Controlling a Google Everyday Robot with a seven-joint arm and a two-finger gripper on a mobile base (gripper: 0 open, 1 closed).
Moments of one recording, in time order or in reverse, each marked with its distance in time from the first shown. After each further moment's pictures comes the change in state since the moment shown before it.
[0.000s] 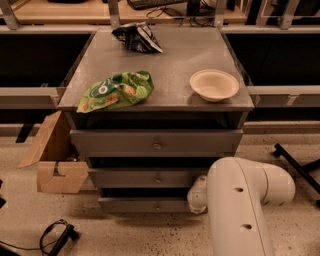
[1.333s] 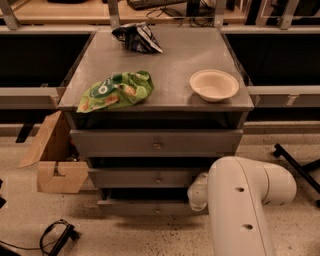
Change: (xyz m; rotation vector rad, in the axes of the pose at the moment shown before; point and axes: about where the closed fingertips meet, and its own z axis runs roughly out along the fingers) arm -0.001 -0.015 -0.009 0.002 -0.004 -0.003
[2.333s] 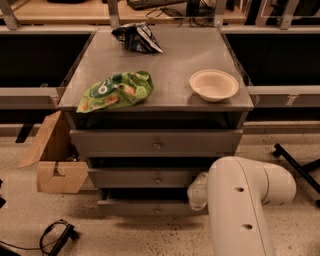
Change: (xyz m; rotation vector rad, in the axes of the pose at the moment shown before) arm 0.000 -0.002 0.000 0.001 -0.001 0.001
